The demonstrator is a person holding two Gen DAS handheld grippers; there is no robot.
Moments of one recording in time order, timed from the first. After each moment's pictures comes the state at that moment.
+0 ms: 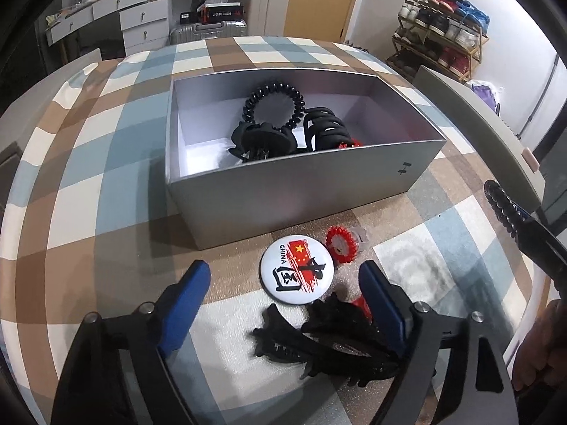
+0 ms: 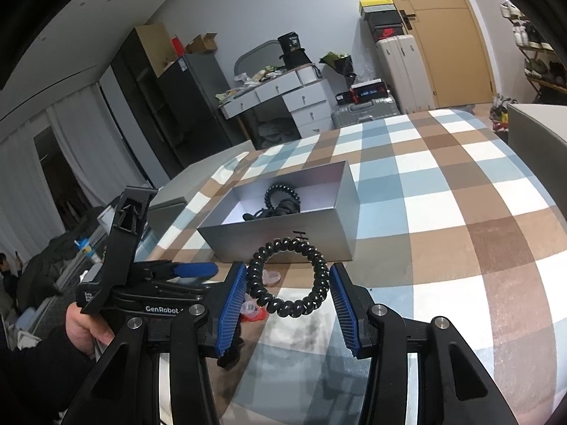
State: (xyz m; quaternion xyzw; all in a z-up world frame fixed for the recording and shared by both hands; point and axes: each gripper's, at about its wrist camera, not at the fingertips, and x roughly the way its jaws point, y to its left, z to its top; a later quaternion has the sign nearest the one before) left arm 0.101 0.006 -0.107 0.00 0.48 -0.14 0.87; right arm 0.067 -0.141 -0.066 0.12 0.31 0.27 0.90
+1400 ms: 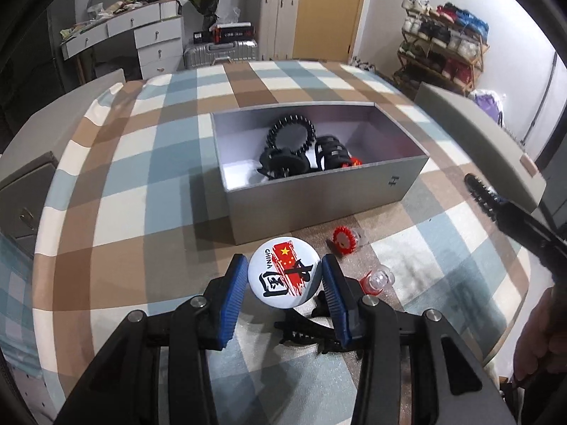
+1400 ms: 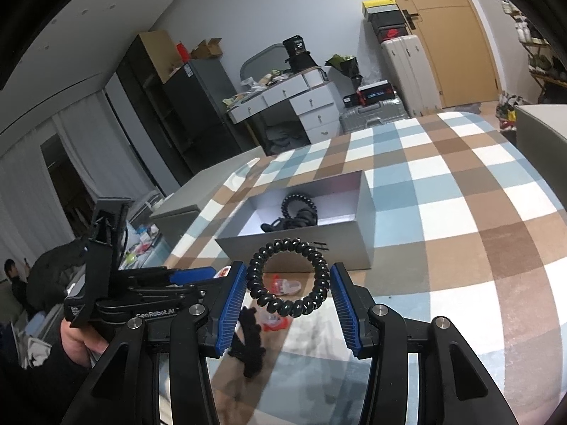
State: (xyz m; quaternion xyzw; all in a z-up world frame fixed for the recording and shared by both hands) left arm 0.080 0.022 -0.078 0.00 0.44 -0.11 0.89; right arm 0.068 -0.132 -0.052 0.13 0.31 0.29 0.90
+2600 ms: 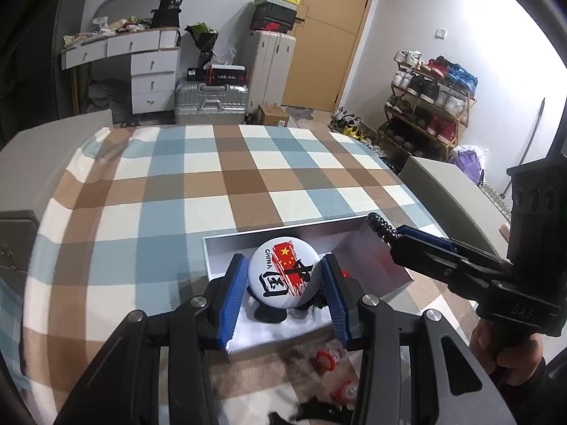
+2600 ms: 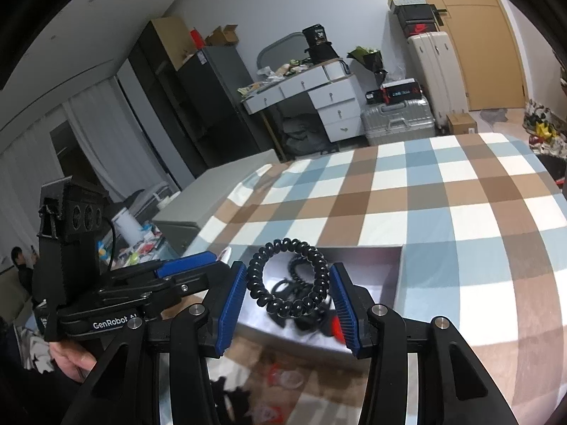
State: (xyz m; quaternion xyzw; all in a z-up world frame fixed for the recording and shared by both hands) left arm 0.136 0.028 -0.038 -0.07 0.37 -0.15 0.92; right arm 0.172 -0.094 -0.032 0.11 0.32 0.32 0.88
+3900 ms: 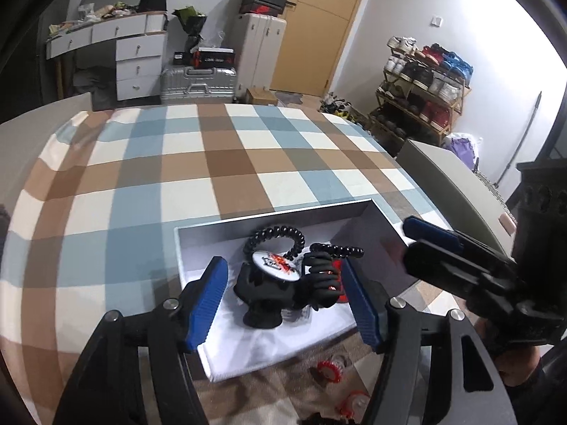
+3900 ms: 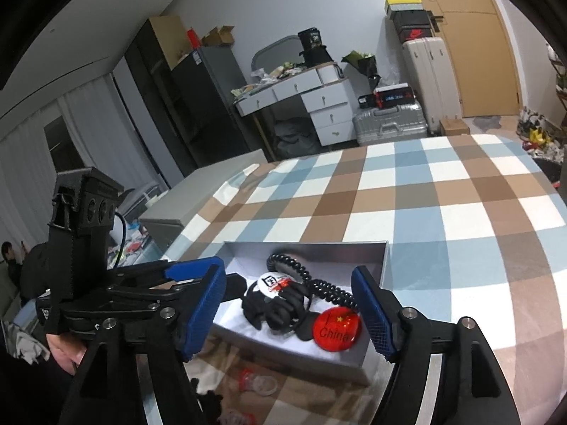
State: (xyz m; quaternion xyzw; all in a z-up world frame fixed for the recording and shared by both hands) left arm 0.144 0.021 -0.055 -0.07 0.39 -0.17 0.90; right arm 0.168 -0.097 -0.045 0.10 0.30 0.31 0.90
